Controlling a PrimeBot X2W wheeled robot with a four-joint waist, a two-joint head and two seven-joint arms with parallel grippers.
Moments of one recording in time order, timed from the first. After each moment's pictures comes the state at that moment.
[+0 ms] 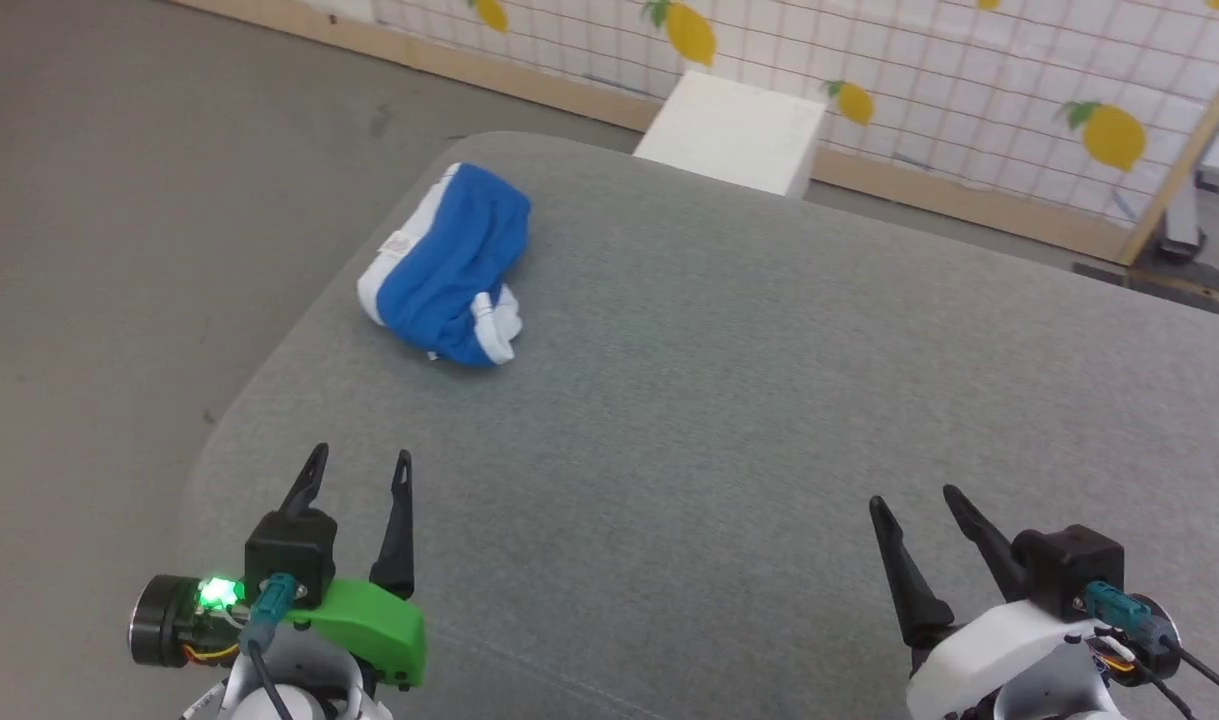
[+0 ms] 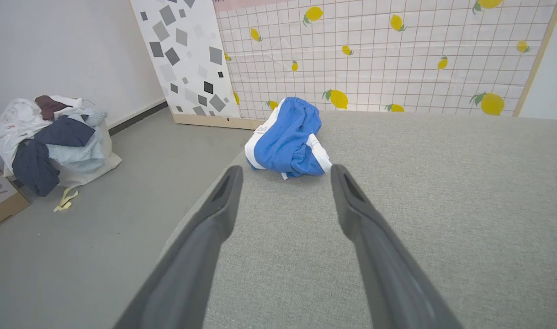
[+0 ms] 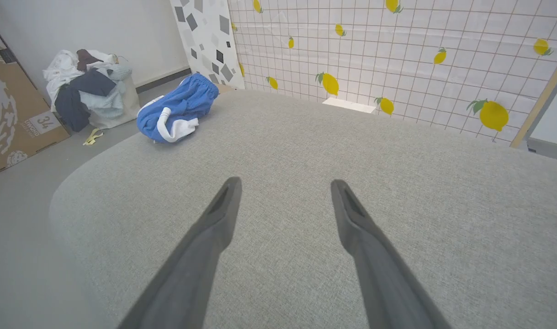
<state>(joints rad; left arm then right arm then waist) -0.03 0.18 -0.15 0.03 -0.08 0.04 -0.08 0.07 -0.05 0.06 0.01 0.15 0.13 0.05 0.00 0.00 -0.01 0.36</state>
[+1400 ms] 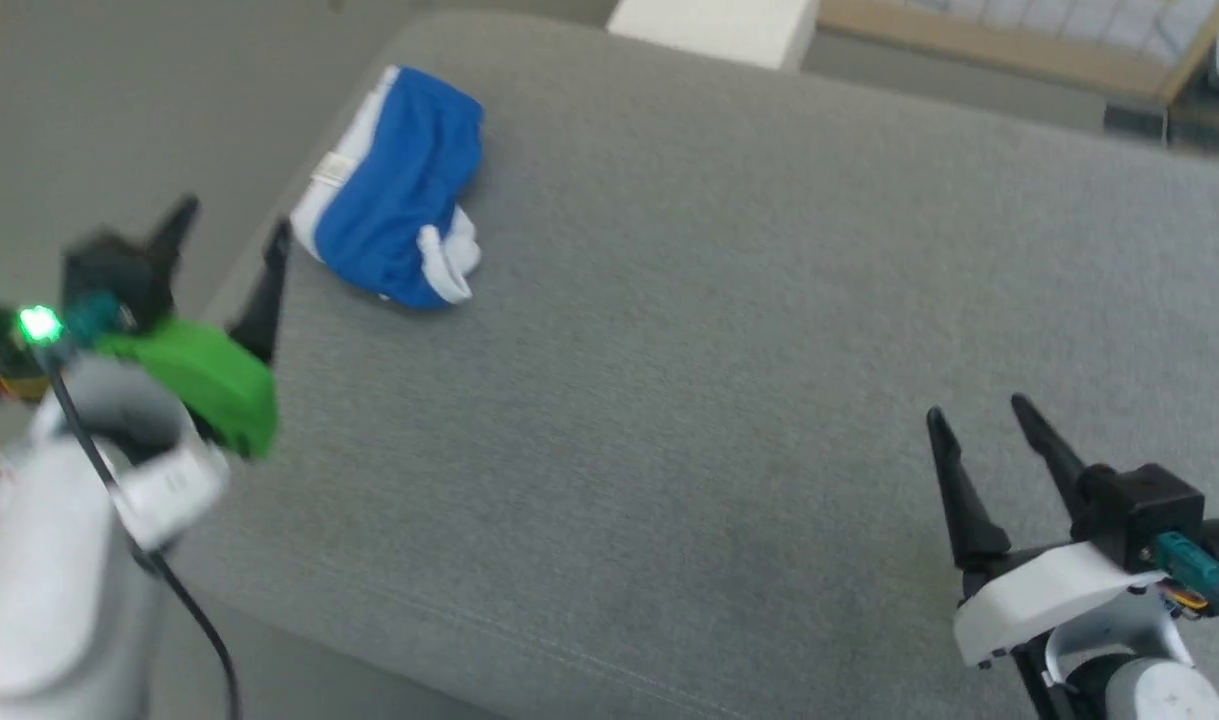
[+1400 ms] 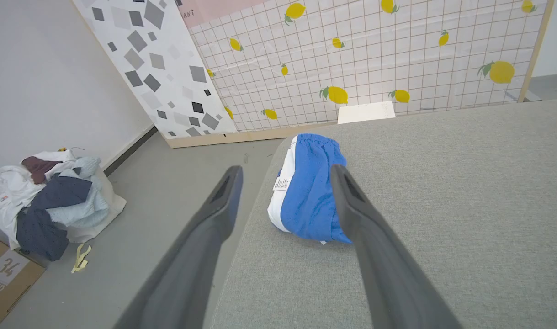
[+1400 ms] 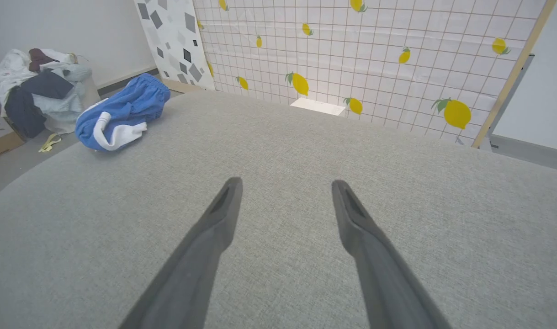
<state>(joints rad) -0.40 0.42 -0.12 0.04 -0.22 -0.11 0.16 0.02 -0.06 0.01 -0.13 0.07 0.13 0.07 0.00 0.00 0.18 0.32</state>
